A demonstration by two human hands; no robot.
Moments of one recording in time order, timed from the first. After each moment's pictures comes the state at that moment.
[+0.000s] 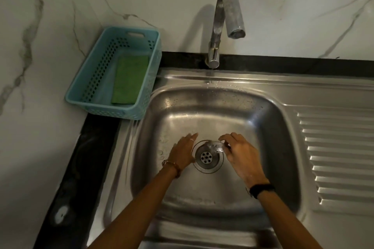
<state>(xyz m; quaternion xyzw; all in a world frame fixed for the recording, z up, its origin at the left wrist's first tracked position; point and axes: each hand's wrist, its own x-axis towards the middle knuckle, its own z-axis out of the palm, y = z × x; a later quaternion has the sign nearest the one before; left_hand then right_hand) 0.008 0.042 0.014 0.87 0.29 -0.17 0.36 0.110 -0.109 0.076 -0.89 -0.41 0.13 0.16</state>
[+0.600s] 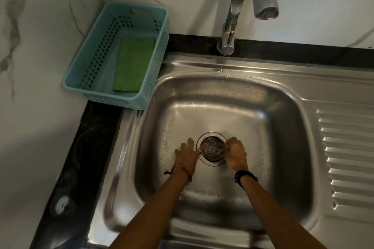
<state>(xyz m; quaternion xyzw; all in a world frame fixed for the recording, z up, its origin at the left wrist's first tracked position) -0.010 0.016 -0.020 0.90 0.25 -0.32 0.14 0.102 -0.087 -0.016 -0.90 -0.13 0.31 0.26</state>
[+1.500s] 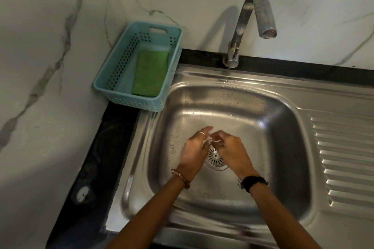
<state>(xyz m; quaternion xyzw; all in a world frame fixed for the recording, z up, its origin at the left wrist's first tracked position) -0.019 0.021 0.079 0.84 0.31 0.11 0.42 0.074 -0.064 0.088 -0.84 -0.34 0.28 0.31</state>
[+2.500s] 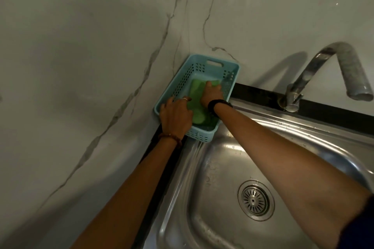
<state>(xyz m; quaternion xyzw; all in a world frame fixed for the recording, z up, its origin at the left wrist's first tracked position) -0.053 0.205 0.165 0.82 0.52 0.17 0.16 0.067 0.217 0.177 -0.86 -0.44 0.25 0.09</state>
